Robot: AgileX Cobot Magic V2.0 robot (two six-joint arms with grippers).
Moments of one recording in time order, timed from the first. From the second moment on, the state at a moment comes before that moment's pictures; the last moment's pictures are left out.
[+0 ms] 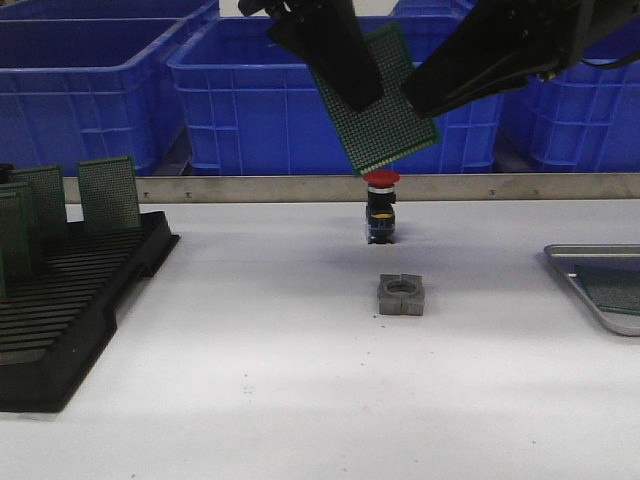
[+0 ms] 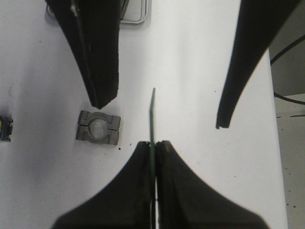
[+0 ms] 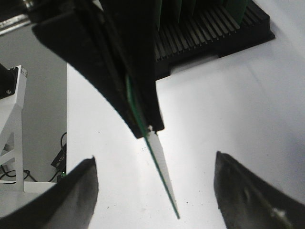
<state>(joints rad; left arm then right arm) -0.56 1.93 -1.83 -0.53 1.24 1.13 0.06 1.70 -1.21 1.11 1.19 -1.53</state>
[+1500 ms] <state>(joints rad) -0.56 1.93 -1.83 -0.53 1.24 1.13 0.11 1.75 -1.21 1.09 1.19 -1.54</state>
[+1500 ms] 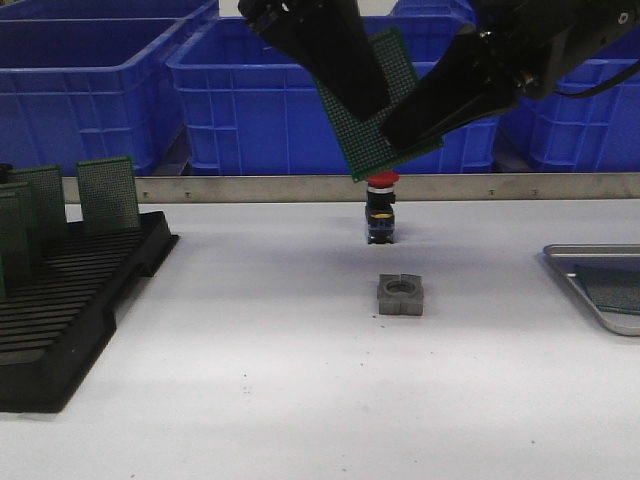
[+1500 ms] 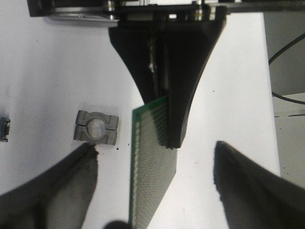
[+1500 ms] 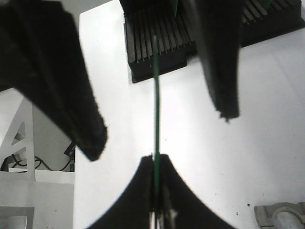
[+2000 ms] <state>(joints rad) -0.56 1.93 -1.83 -0.53 1.24 1.13 -0.17 1.67 -1.21 0.91 1.20 -1.26</state>
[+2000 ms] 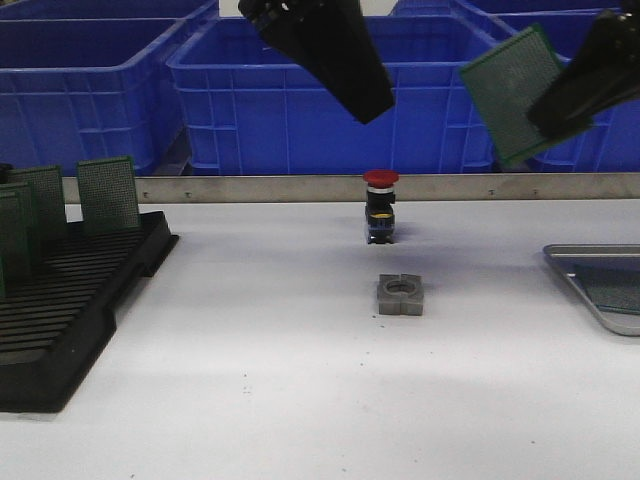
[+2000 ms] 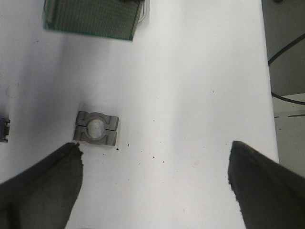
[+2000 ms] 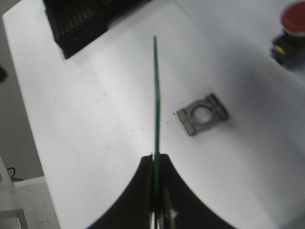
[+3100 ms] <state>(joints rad) -0.56 1.93 -1.83 -0.53 1.24 1.13 -0.42 1.98 -1.21 0.87 1.10 -0.81</state>
